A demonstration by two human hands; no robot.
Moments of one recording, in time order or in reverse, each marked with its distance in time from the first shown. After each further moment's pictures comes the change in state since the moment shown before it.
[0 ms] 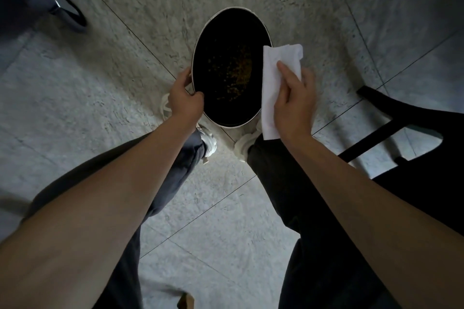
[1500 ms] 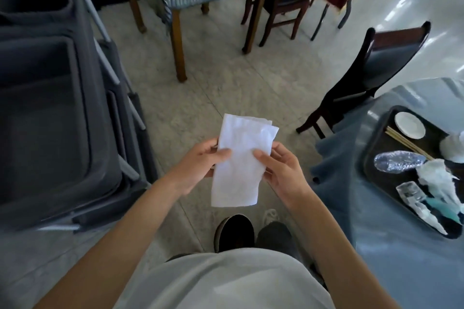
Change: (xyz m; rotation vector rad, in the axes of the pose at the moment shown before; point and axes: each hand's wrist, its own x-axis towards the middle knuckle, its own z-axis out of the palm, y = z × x) left_hand -0.414 0.481 -0.309 -0.179 -0.461 0.554; right_hand -0.100 -0.515 -0.397 0.925 -0.525 -0.155
